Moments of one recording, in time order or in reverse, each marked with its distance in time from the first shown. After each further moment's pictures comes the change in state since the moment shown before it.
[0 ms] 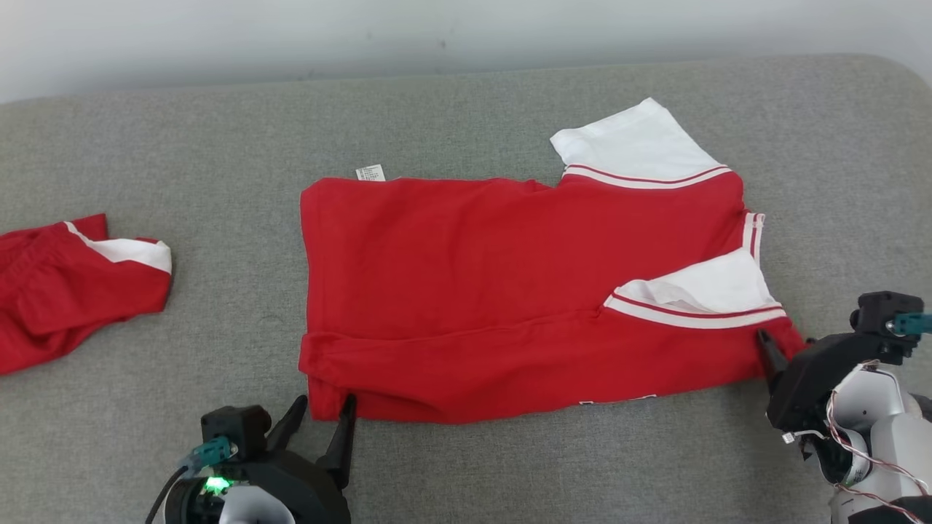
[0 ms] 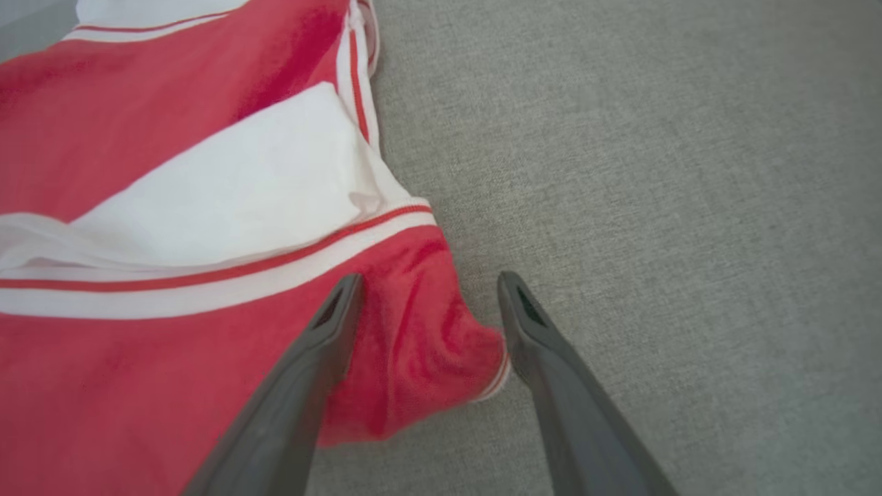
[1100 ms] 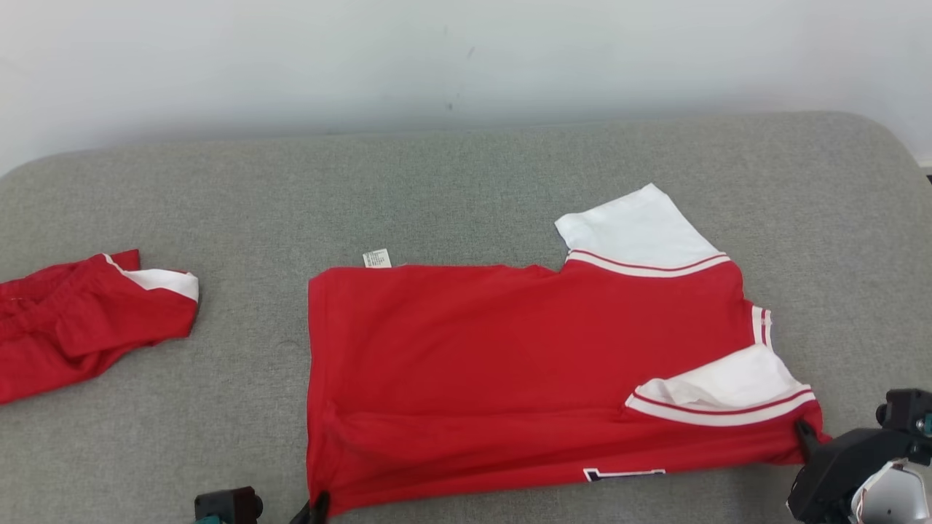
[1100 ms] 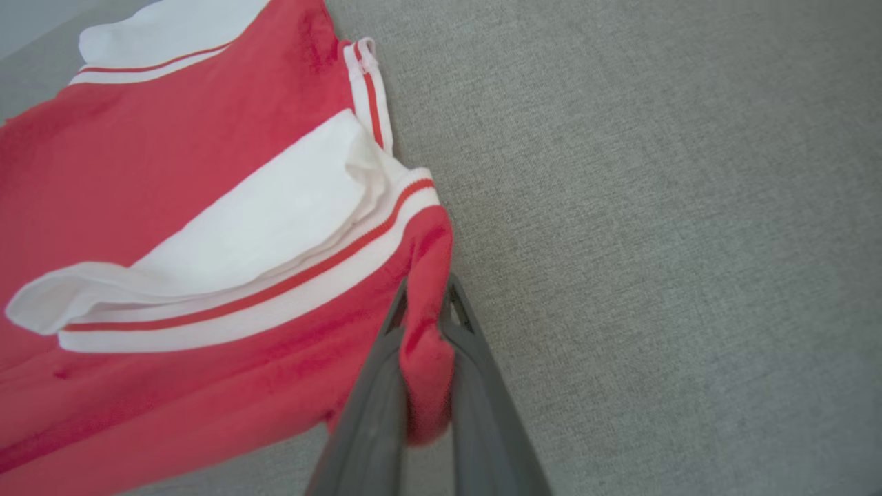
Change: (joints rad) left arm 0.164 0.039 -0.003 -0.054 -0.081 0.017 0.074; right arm 0.234 0.034 -0.061 -0.163 0.064 0.000 0.029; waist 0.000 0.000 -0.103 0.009
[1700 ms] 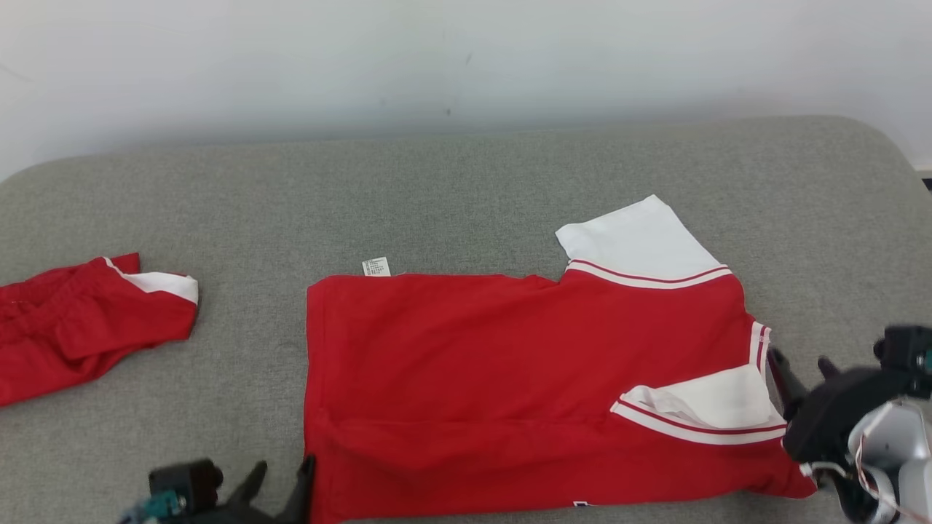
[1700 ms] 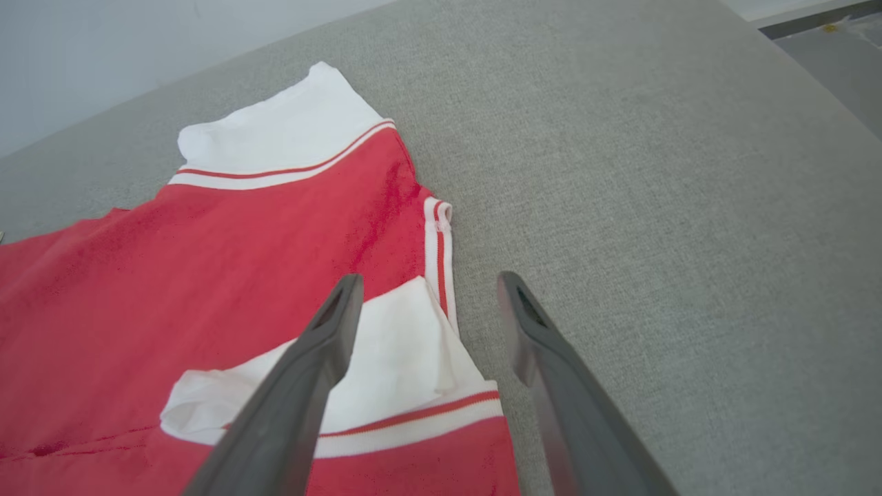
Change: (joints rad) left arm 0.036 0.072 0.052 -0.159 -0.026 0.071 0.027; right arm -0.050 -0.007 0.046 -0.096 0.002 0.000 0.042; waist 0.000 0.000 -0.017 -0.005
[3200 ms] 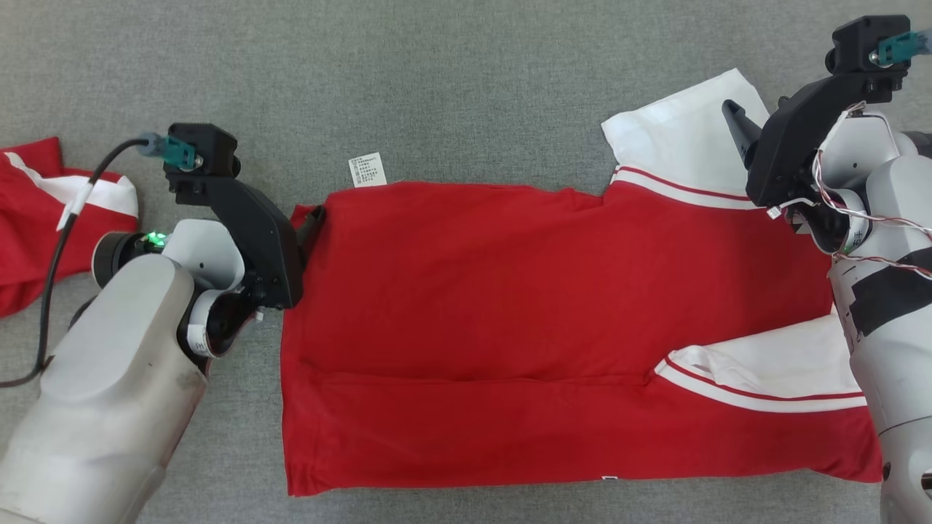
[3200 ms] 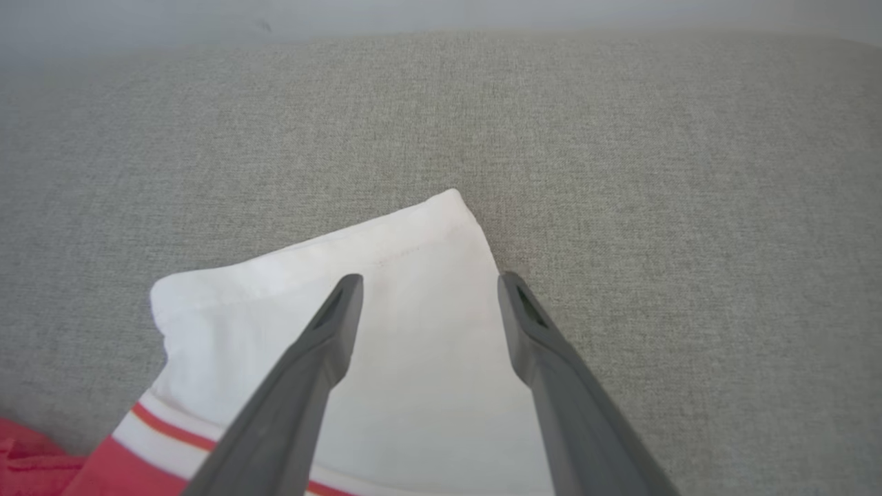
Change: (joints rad) left arm -0.803 -0.046 -0.124 0.392 0.022 -0.146 0.464; right arm -0.799 -0.153 0.361 0.599 0.044 0.000 -0.035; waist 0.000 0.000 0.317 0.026
